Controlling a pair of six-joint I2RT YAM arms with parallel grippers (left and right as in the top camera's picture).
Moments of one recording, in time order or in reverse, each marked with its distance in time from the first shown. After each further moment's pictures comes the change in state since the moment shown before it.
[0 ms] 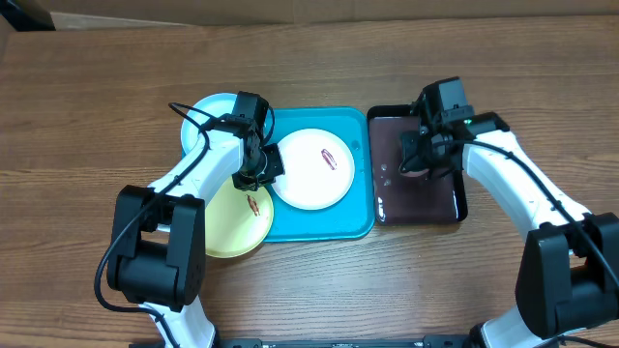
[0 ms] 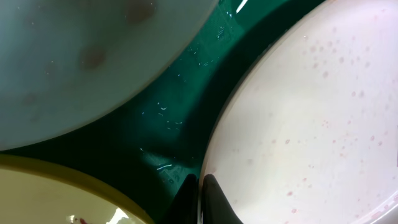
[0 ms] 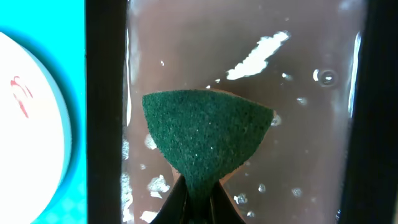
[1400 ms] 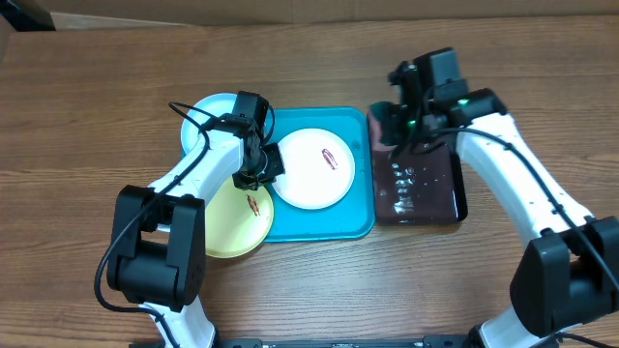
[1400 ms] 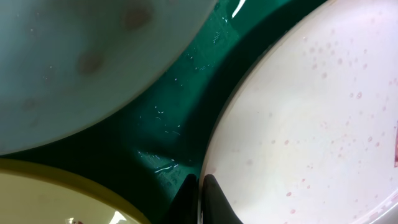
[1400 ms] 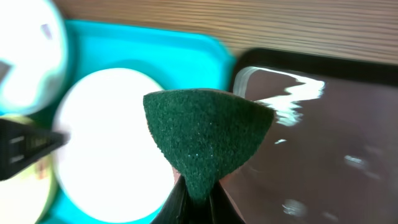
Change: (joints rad) left arm 0.000 0.000 0.001 0.007 0.000 0.001; right arm 0.068 0.018 0.222 -0.051 -0.200 -0.025
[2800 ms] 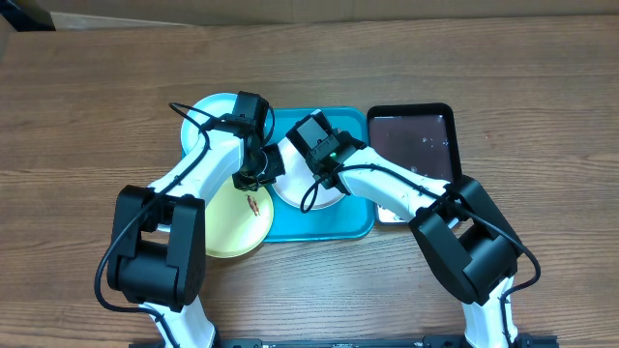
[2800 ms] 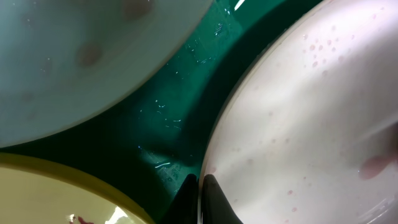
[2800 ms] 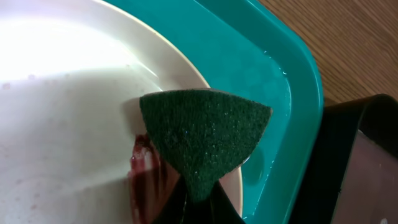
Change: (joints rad) left arm 0.000 0.000 0.000 -0.012 0.003 0.000; right arm 0.420 0.325 -0.002 0.227 0.737 -0.082
